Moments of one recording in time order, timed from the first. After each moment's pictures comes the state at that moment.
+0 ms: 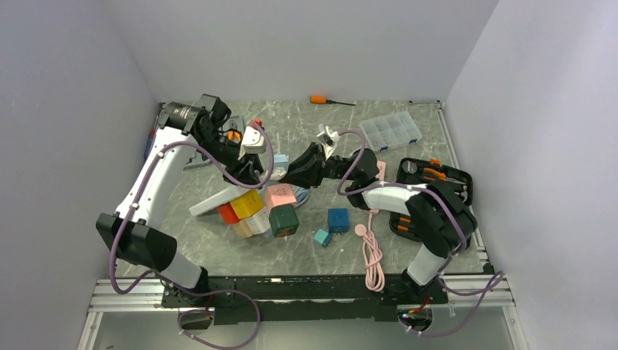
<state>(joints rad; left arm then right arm) -0.29 1.52 1.72 -1.58 0.97 1.24 0.64 1.71 0.83 1.38 -0.97 0.65</state>
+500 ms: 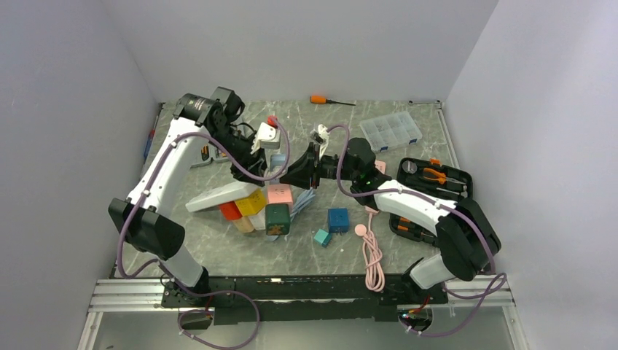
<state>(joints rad) -0.36 1.62 1.81 -1.56 0.84 1.12 0.68 1.48 0.88 0.64 -0.81 0.34</state>
